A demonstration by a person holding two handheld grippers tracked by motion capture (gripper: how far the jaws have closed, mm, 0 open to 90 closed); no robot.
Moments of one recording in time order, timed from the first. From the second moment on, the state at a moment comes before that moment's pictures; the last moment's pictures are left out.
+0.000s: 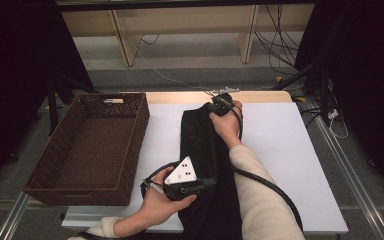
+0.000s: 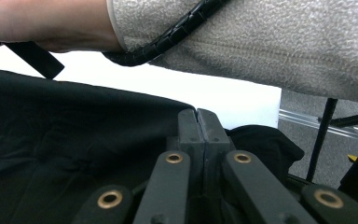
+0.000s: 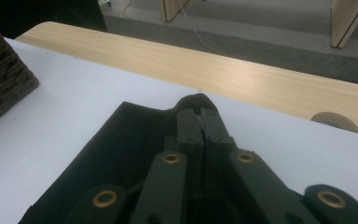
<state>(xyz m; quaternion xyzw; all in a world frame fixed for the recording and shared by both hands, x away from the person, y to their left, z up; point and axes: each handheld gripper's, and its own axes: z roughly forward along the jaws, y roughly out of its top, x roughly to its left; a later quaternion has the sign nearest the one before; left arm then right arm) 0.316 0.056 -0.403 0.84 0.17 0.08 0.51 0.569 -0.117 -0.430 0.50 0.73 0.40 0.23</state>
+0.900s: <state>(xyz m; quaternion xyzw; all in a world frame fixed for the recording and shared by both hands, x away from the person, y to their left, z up) 0.332 0.032 -0.427 0.85 0.17 0.06 0.50 0.572 -0.131 -0.452 0.52 0.73 0.37 0.23</state>
